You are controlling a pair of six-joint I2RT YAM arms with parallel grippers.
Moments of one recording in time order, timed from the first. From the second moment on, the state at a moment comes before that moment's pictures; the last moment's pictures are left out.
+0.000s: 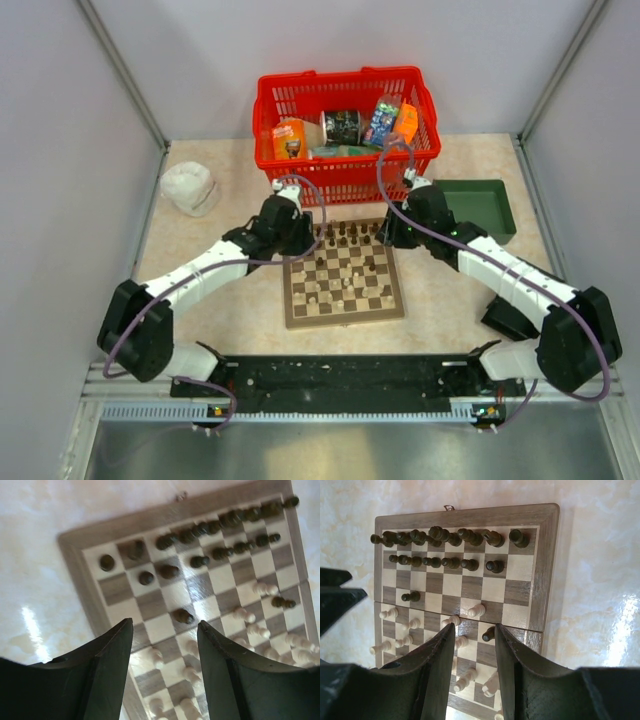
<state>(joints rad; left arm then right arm) -0.55 1.40 0.94 -0.27 -0.07 -0.43 0.52 1.31 0.92 -0.29 -0.04 0.54</state>
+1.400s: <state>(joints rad) -0.68 1.63 1.01 -0.29 -0.10 -0.48 0.52 1.31 0.91 -0.30 -0.04 0.54</state>
